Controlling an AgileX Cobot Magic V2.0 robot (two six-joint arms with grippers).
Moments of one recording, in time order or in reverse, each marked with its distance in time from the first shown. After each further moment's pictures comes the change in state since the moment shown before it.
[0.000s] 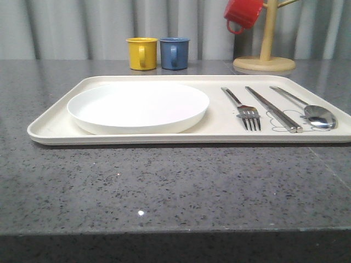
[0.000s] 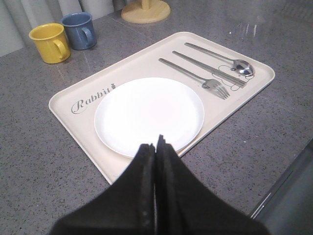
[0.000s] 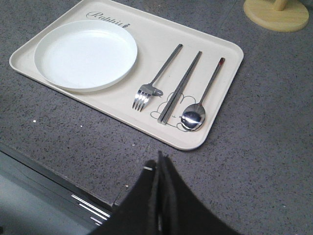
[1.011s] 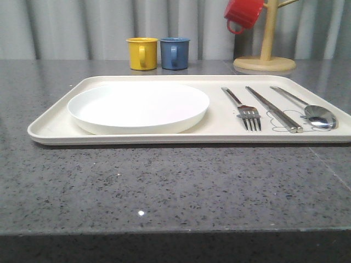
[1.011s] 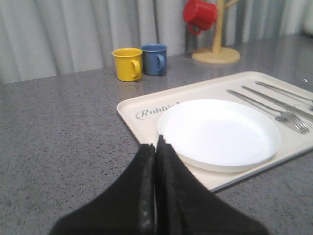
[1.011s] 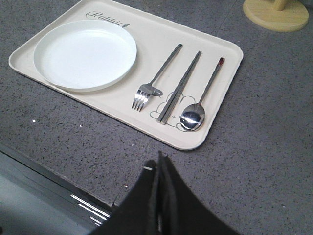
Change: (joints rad) left arm 0.331 -0.372 0.532 -0.079 -0.469 0.000; right arm 0.000 0.000 0.000 -0.002 0.000 0.000
